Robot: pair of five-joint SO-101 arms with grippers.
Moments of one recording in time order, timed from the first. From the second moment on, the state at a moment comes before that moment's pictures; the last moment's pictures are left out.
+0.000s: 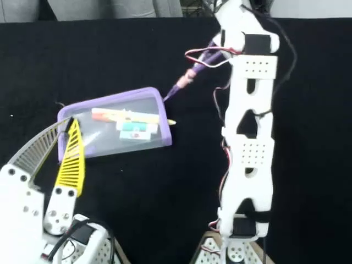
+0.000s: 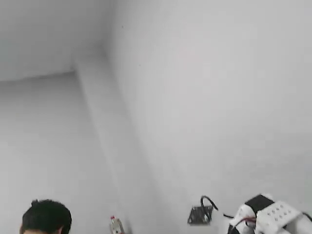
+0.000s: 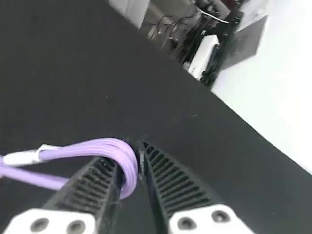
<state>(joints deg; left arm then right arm) 17.8 -87.9 20.0 65.5 -24.6 1.8 50.7 -86.5 81.4 36.9</state>
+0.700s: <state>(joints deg) 21.8 -100.3 33.8 70.2 -24.6 -7.9 22.3 -85.6 78.3 32.5</state>
